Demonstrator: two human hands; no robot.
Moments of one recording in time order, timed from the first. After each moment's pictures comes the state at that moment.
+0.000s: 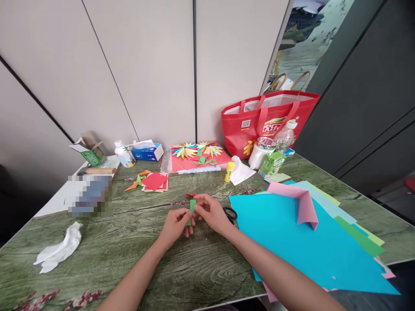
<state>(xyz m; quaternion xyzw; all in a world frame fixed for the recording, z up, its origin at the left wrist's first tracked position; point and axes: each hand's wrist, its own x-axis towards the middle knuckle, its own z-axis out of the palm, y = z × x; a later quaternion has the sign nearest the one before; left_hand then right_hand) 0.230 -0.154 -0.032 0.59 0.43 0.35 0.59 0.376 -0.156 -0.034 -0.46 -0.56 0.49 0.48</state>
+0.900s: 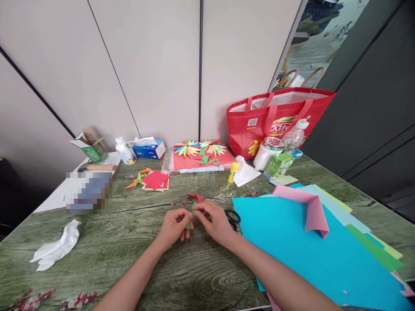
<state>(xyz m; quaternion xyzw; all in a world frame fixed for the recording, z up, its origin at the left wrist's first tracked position) 0.228 -0.153 -0.032 0.58 0.47 0.34 0.57 0.381 -0.163 -0.041 -0.44 -0.72 0.27 0.46</state>
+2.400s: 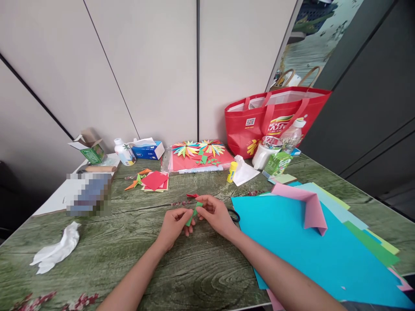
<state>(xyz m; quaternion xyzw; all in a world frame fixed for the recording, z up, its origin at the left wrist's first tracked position) 0.230 -0.151 -0.030 0.57 0.46 0.36 0.58 0.382 -0.152 -0.045 -0.43 -0.55 0.51 0.51</state>
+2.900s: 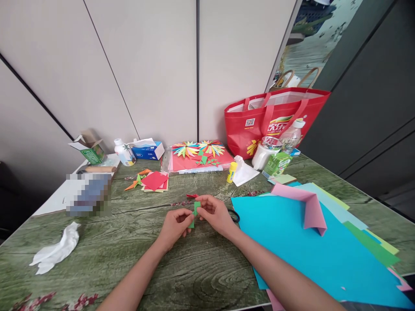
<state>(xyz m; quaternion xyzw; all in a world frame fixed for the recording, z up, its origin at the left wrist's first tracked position) 0.230 -0.151 -0.033 0.58 0.49 0.35 0.55 0.381 -0.152 -0.042 -0.42 -0.54 0.51 0.52</state>
